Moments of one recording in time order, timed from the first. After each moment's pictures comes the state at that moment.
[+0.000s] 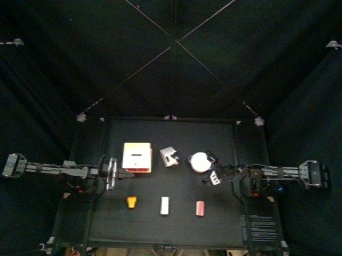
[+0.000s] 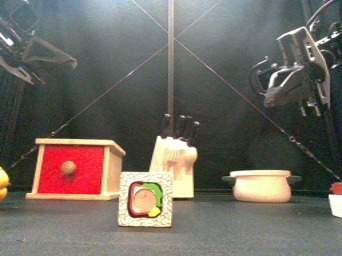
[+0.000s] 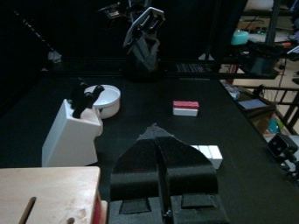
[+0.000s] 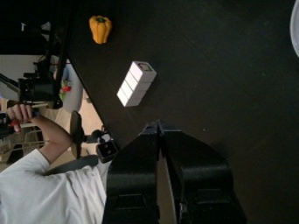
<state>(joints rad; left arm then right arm) 0.00 -0.95 1.31 0.00 -0.29 0.00 -0.22 -0.61 1.05 0.96 0.36 0.04</state>
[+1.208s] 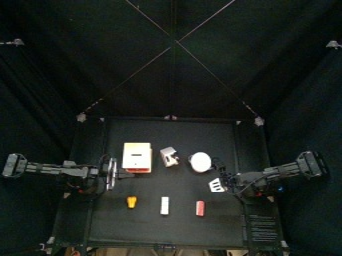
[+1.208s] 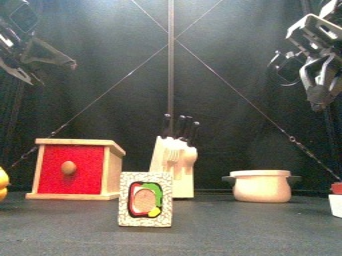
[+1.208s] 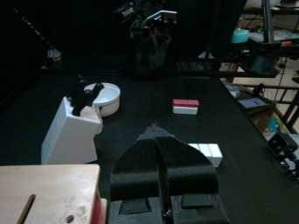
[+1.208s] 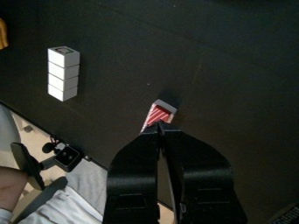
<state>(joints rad) 0.00 -0.95 1.32 0.00 -0.29 0.00 0.21 -0.60 0.87 -0.12 0.78 1.56</state>
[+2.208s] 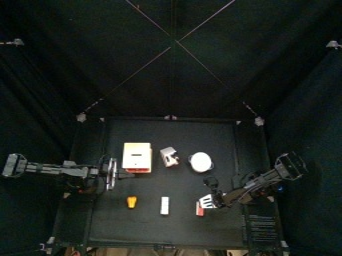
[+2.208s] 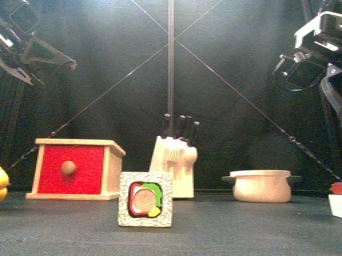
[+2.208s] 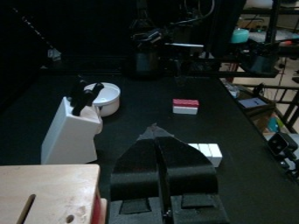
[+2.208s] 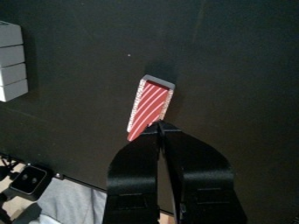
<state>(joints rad) 0.00 -0.95 1.32 0.00 -0.29 0.00 0.45 -0.25 0.77 -0.23 0.78 1.94</state>
